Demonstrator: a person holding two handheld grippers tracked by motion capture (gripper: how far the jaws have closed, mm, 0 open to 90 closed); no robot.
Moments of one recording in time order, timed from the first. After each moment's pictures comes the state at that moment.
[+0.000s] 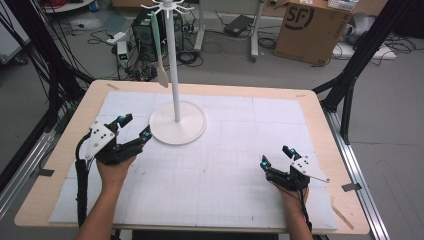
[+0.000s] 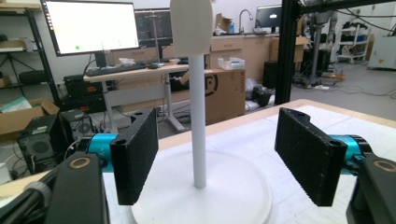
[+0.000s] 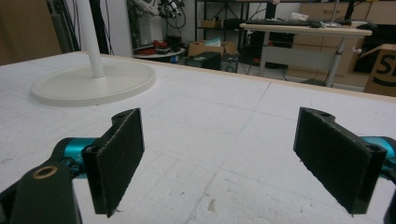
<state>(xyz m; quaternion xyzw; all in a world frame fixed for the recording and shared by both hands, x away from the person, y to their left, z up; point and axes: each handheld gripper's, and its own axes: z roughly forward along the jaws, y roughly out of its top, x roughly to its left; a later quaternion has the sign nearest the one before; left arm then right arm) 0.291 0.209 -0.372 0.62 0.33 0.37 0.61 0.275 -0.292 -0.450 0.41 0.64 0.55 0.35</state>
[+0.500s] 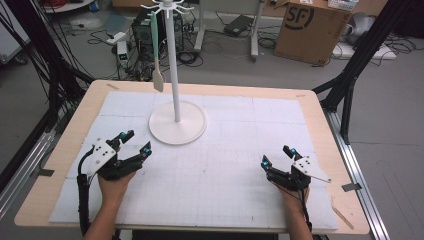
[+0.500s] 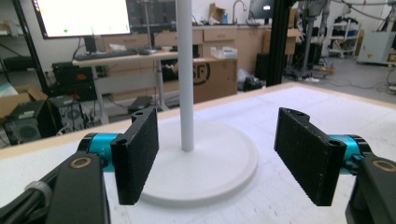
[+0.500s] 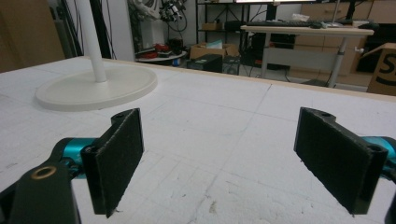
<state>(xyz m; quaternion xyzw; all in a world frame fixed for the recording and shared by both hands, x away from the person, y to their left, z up) 0.274 0.213 -0.411 0.64 0.33 0.34 0.61 0.275 -0.294 -0.449 0.41 0.64 0.56 0.34</state>
